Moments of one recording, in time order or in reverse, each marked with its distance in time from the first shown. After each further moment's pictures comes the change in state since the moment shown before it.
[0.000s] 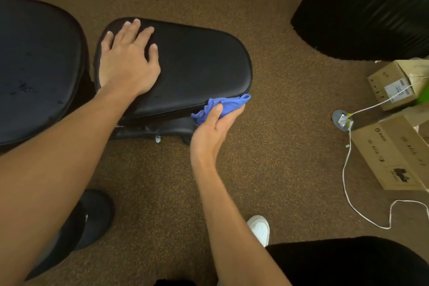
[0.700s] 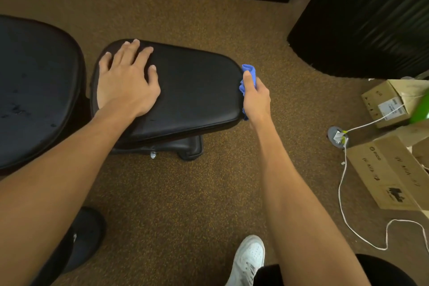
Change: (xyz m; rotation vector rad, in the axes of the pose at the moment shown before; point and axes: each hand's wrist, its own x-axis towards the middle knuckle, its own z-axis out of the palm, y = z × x) left_hand 0.007 0.004 0.004 0.050 0.033 -0.009; right_hand 0.169 -0.067 -0.027 -0.378 -0.298 0.064
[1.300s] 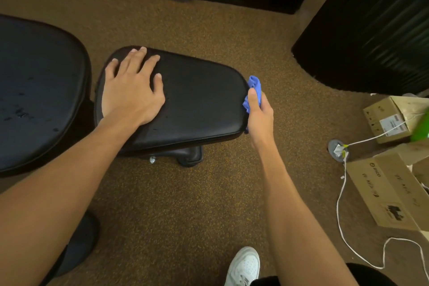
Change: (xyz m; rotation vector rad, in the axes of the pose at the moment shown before) left_hand 0.003 -0.013 -0.003 0.003 0.050 -0.060; right_hand 0.009 0.012 0.009 0.095 -0.111 -0.086
